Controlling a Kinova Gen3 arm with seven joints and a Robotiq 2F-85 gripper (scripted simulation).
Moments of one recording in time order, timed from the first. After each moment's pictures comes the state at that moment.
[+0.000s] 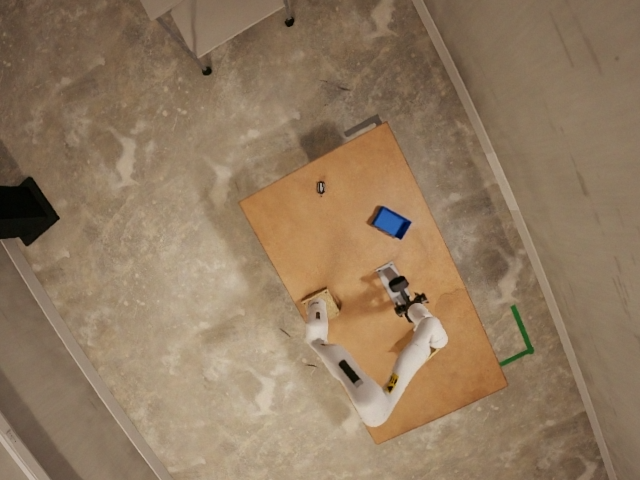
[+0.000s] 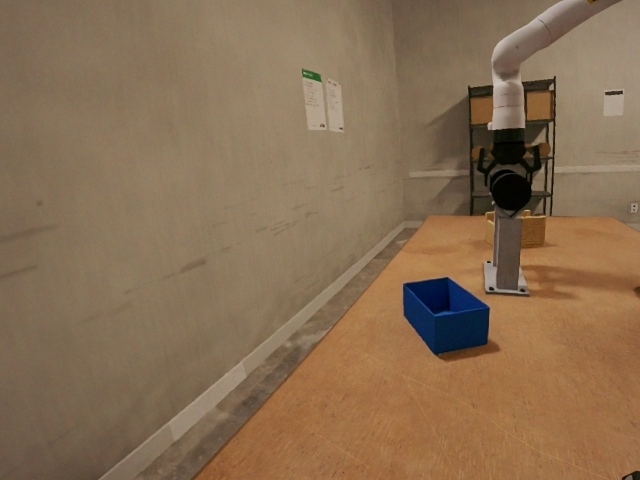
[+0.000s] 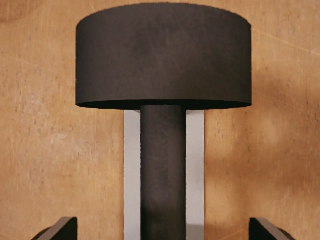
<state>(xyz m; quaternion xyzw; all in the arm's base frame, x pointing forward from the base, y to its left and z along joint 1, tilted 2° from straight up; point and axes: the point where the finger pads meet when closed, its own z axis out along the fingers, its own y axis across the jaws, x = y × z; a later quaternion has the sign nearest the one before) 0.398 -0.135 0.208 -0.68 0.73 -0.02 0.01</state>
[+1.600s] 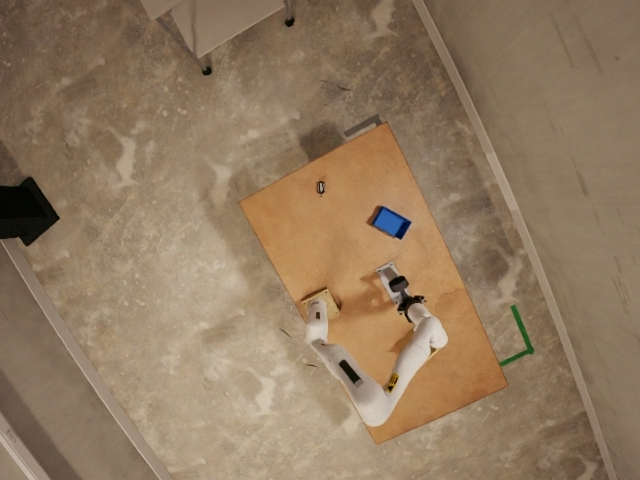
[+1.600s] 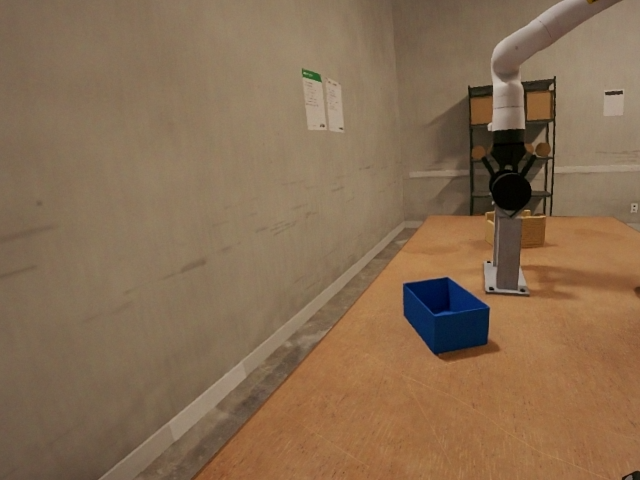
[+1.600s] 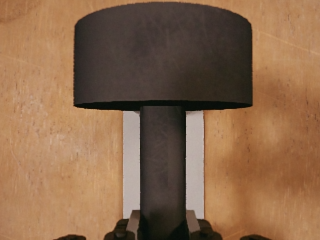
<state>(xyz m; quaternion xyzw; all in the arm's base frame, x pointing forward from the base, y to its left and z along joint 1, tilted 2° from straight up) 0.398 -0.136 0.206 -0.68 0.73 -0.01 0.01</state>
